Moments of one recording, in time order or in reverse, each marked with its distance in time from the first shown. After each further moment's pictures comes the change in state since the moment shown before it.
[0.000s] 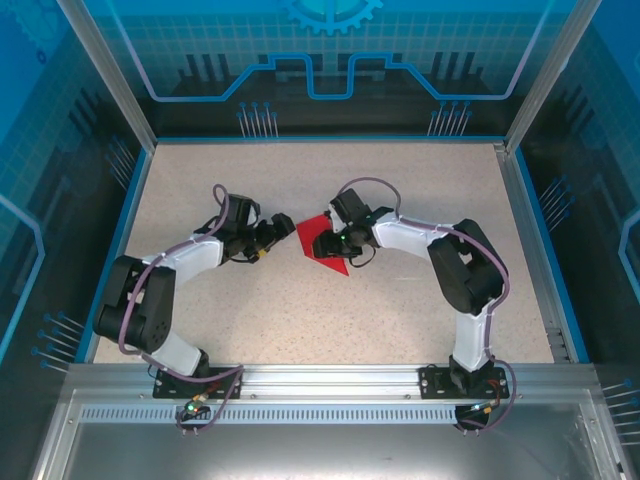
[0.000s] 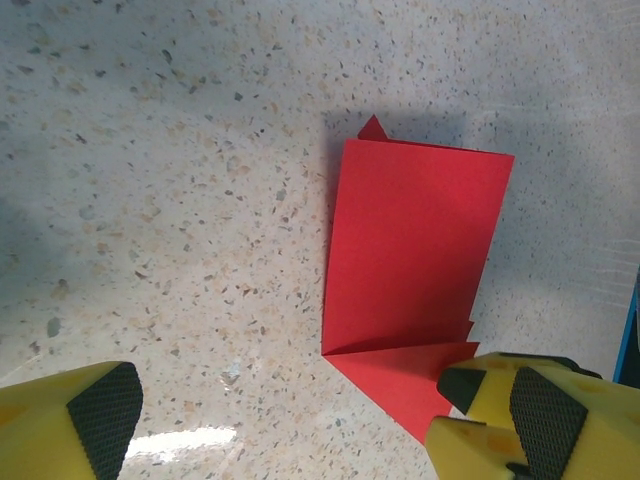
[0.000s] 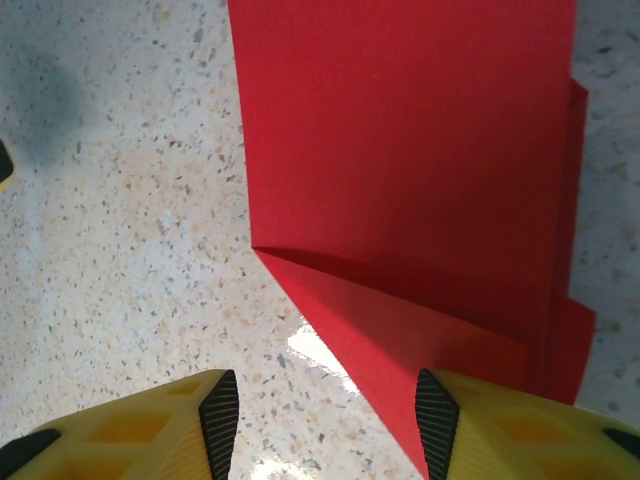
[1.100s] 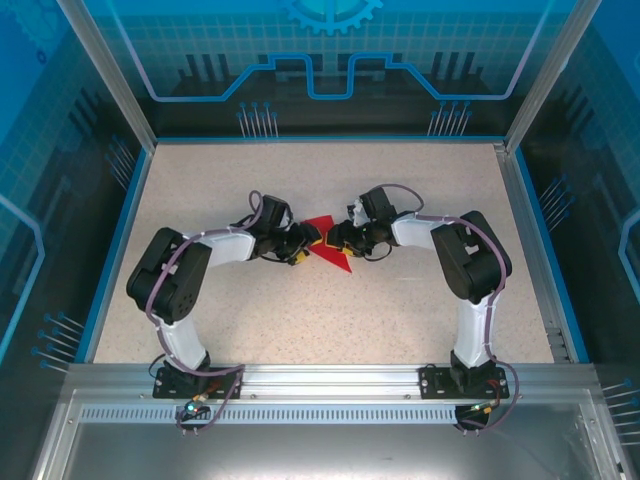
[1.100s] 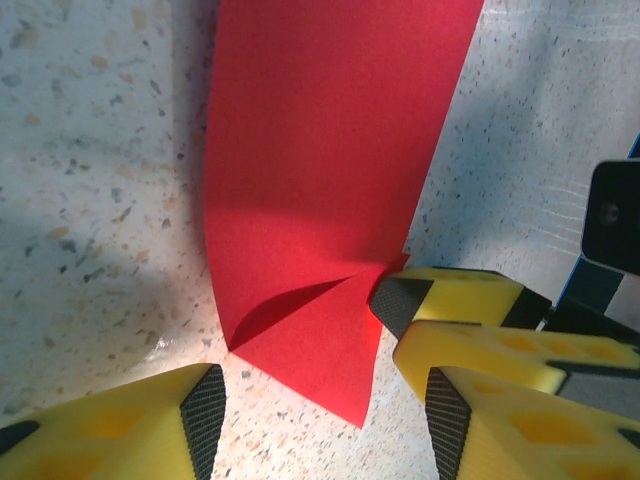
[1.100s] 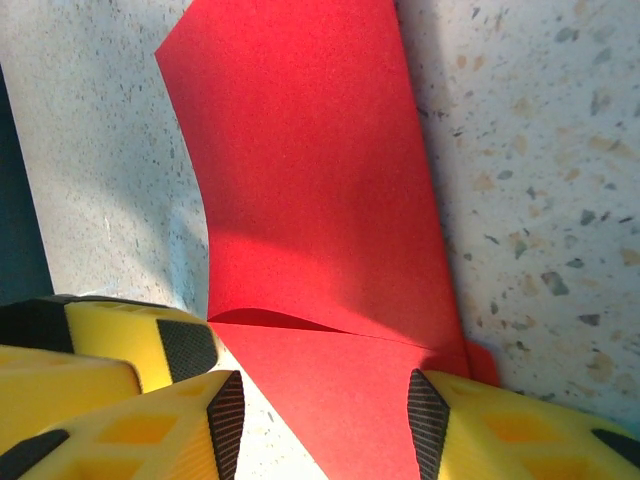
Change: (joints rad) left arm -0.159 0.247 0.126 0.099 0.114 -0.257; right arm -0.174 0.051 -0.133 0.284 -0.287 0.205
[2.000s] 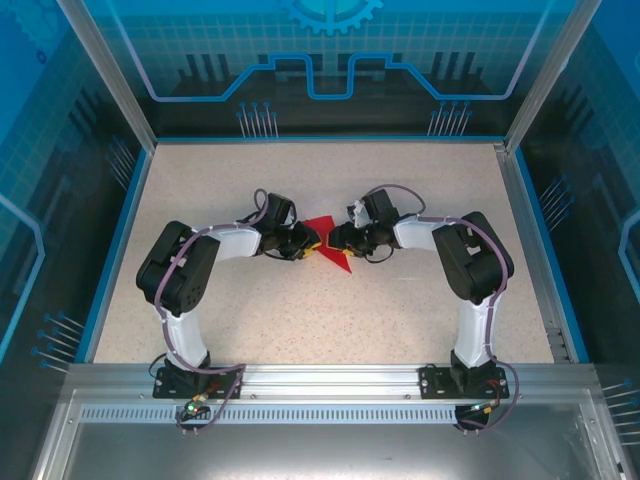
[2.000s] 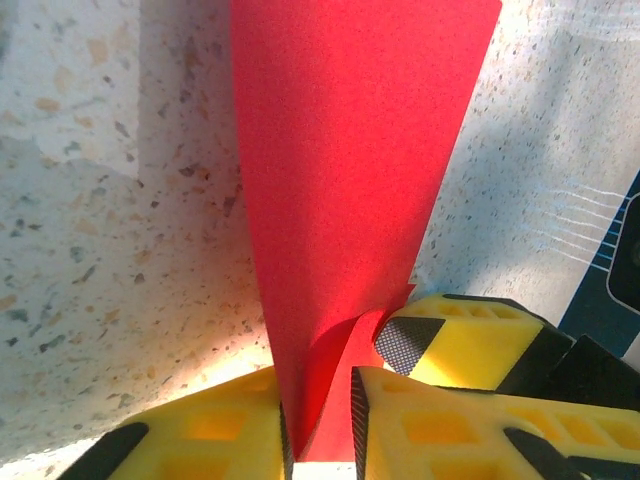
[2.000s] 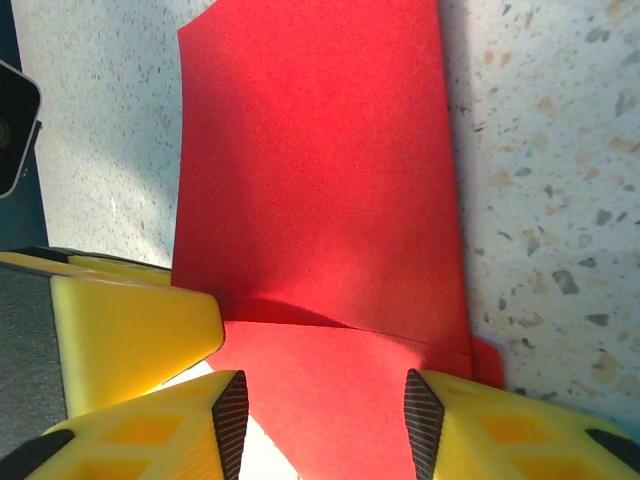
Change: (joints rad) left arm -0.006 0.063 0.053 -0.008 0.000 0.000; right arm -0.007 -0.013 -0.035 0.043 -0.018 -0.073
